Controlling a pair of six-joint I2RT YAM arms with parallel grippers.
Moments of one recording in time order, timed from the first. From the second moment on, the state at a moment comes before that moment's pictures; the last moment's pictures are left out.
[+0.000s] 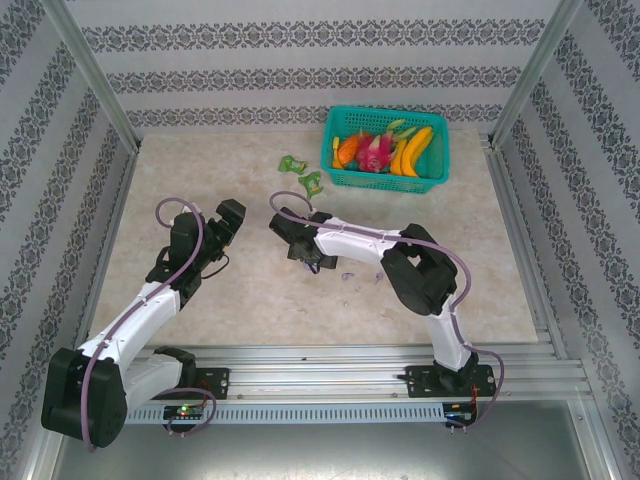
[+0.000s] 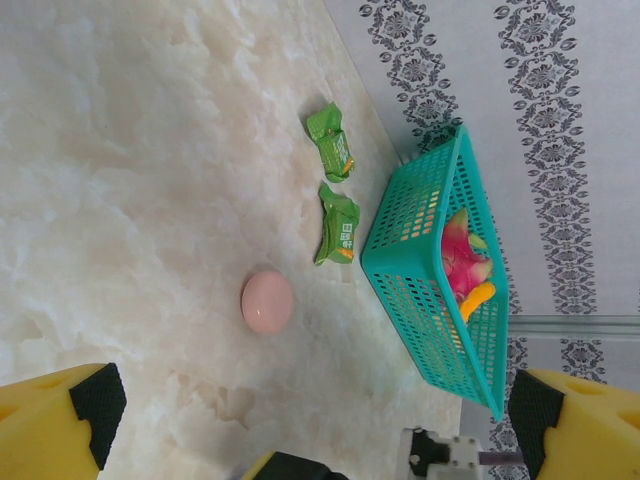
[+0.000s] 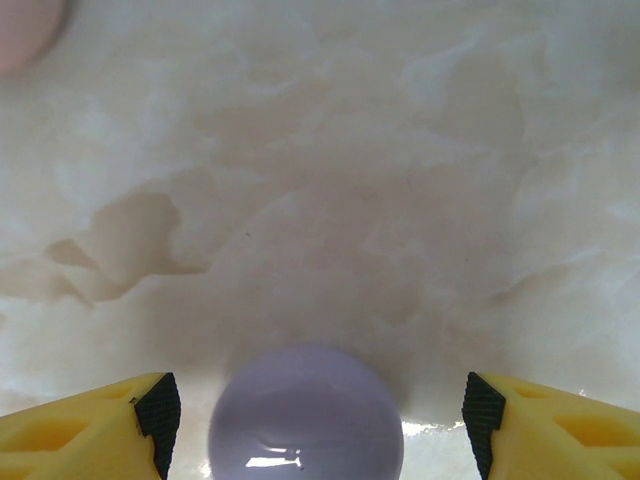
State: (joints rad) left arm -0.21 1.05 0.56 0.06 0.07 -1.16; right arm 0.87 2.10 1.55 -0.79 0.30 1.10
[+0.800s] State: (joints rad) left arm -0.21 1.07 0.57 0.06 0.08 -1.14; right arm 0.90 2.14 1.55 -0.79 0.30 1.07
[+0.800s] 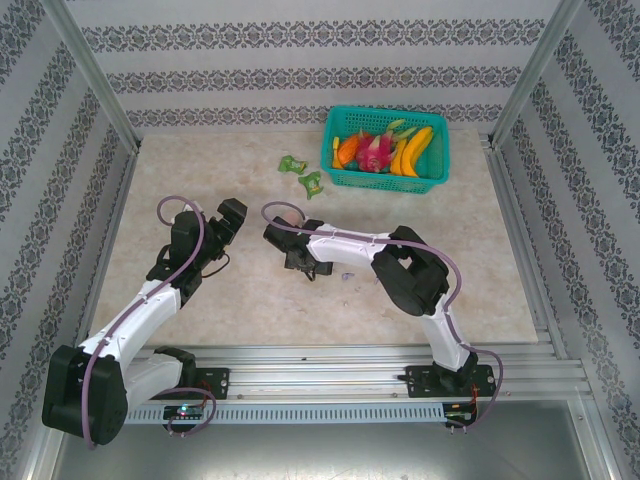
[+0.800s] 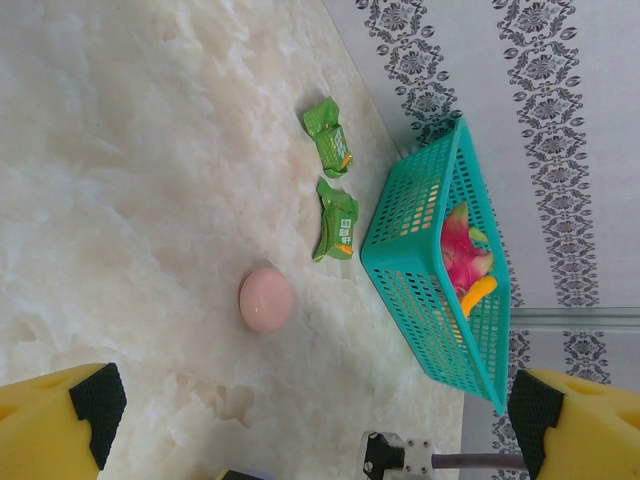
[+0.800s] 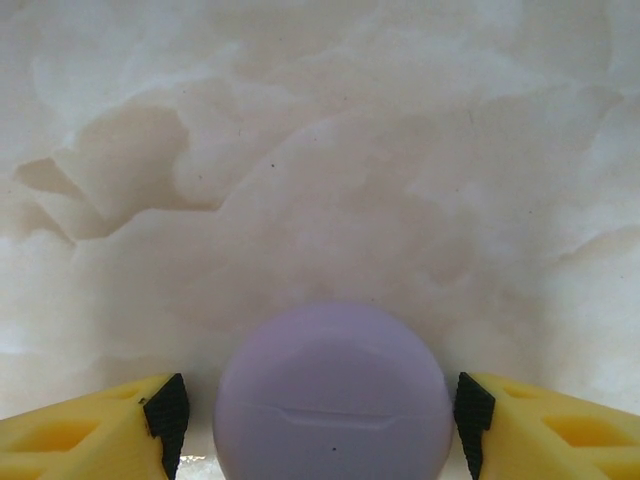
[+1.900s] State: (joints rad) left arm -0.21 1.07 0.57 0.06 0.08 -1.13; right arm 0.88 2.14 1.55 -0.78 0.31 1.10
